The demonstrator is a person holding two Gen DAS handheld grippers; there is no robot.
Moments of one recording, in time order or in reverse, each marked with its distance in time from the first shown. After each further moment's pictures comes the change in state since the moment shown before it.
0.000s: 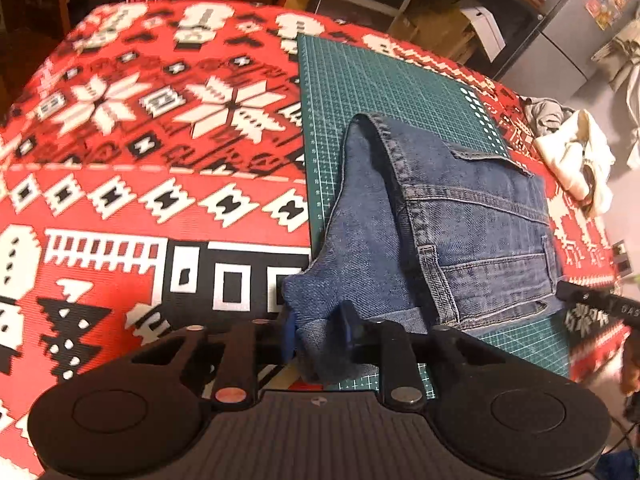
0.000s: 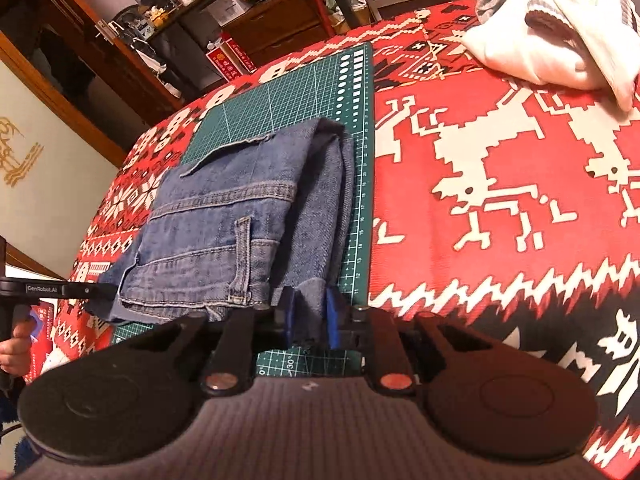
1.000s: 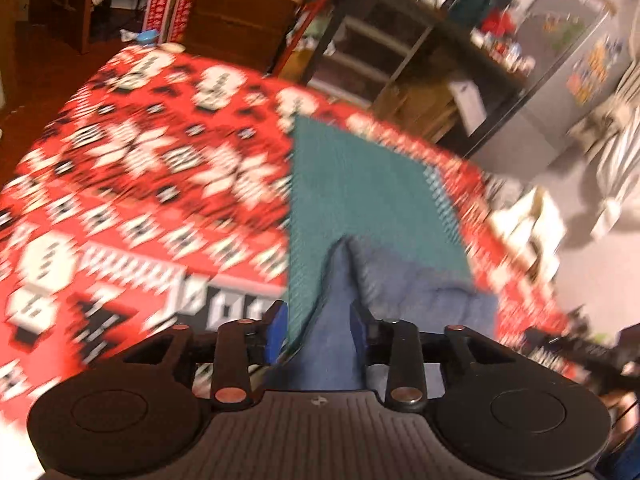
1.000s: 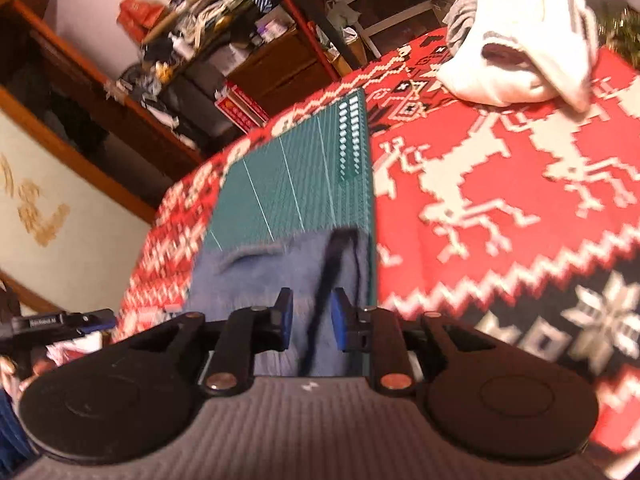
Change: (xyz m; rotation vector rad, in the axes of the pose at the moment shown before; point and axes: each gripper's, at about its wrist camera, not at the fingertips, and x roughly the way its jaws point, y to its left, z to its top) left arm -0.069 0.003 0.011 -0.146 -0.177 -0.127; right arm -0.056 -0.015 0.009 0.165 -0.123 0.111
